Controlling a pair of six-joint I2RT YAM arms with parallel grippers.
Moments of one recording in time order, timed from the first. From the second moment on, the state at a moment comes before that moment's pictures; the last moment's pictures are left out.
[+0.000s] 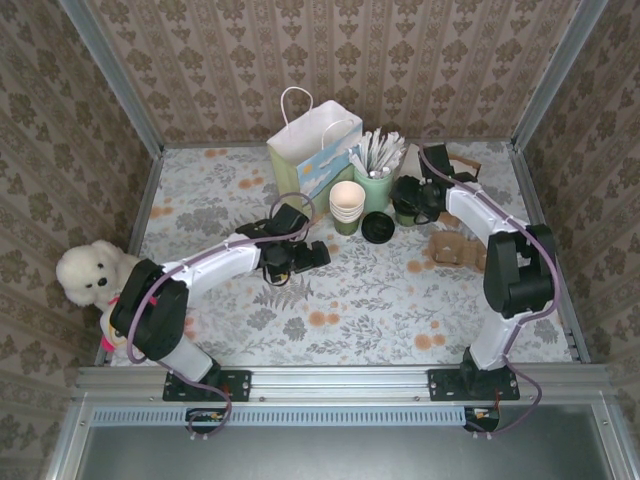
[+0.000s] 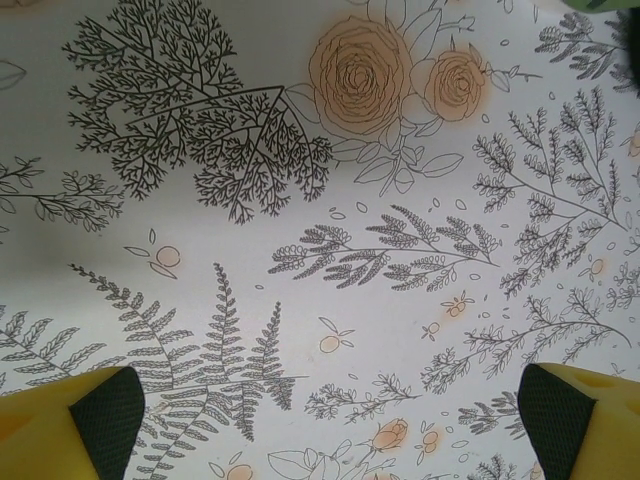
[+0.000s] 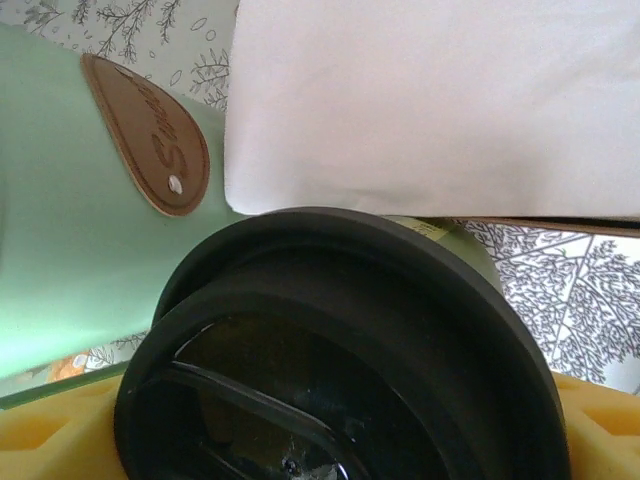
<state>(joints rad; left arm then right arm) -0.70 1.56 1.00 -0.58 0.15 -0.85 0.15 1.81 1.36 -0.55 -0.07 0.66</state>
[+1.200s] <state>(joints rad) -0.69 1.54 0.99 -0.59 0.15 -0.84 0.12 1.90 1.48 -0.56 -0.14 0.68</state>
